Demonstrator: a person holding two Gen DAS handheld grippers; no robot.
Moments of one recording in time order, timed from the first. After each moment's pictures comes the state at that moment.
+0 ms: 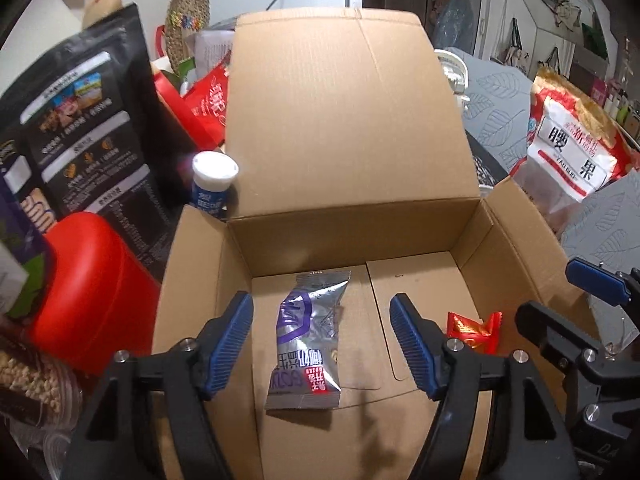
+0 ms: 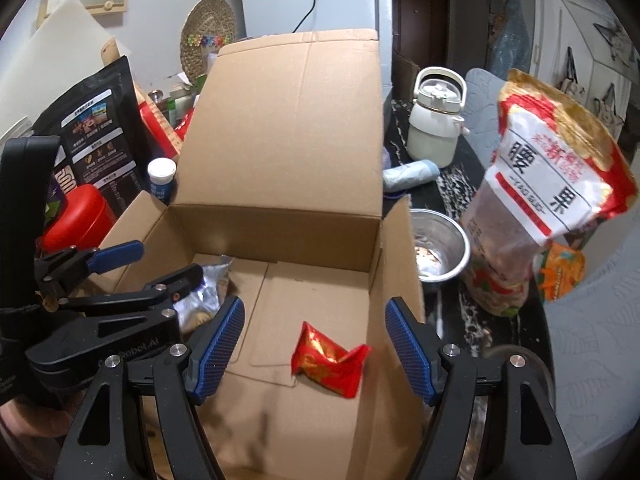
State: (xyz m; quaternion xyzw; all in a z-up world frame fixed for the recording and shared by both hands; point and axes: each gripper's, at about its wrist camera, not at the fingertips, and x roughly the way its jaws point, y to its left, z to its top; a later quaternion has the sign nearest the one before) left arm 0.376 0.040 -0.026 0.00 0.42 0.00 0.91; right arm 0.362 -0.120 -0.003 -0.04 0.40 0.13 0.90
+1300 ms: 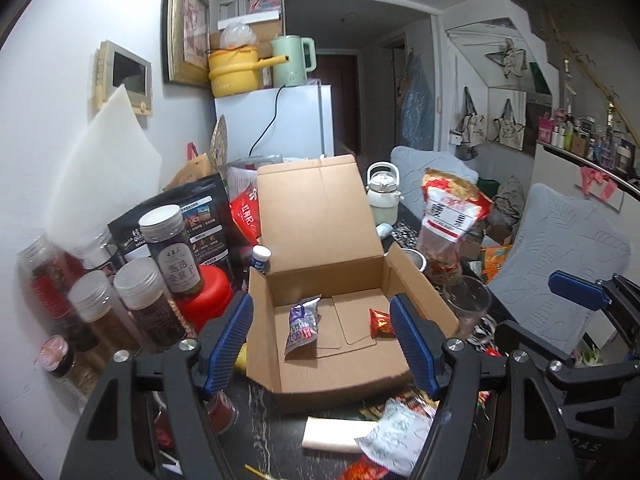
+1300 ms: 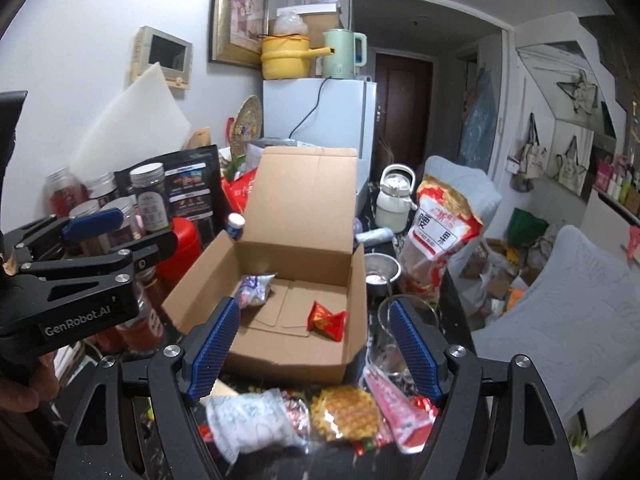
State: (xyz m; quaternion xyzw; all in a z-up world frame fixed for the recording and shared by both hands) left arm 0.149 0.018 0.114 0.03 0.25 -0.03 0.97; right arm 0.146 -0.141 0.111 -0.05 0.27 0.12 0.95
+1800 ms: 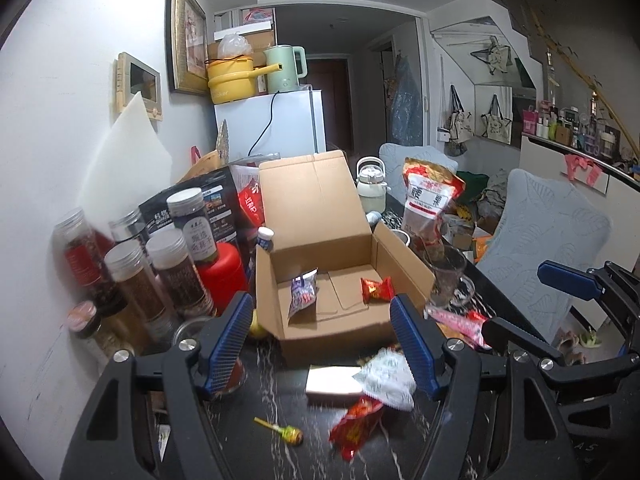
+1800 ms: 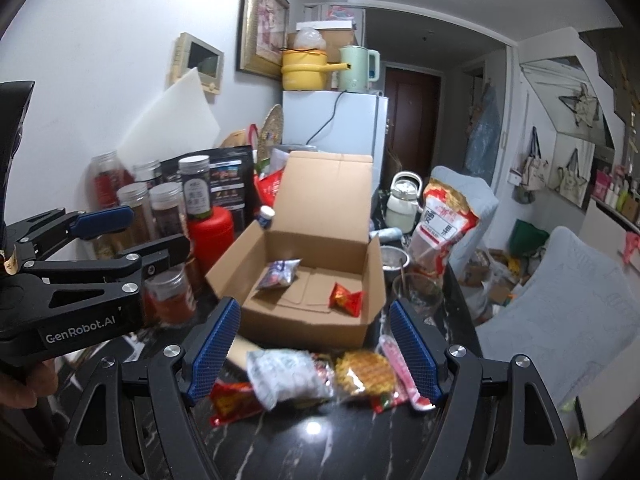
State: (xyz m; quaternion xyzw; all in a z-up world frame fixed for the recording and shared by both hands) left arm 0.064 0.021 0.106 0.05 0.24 -0.03 0.97; right arm 0.056 -0.128 0.107 -0.06 0.25 0.13 0.96
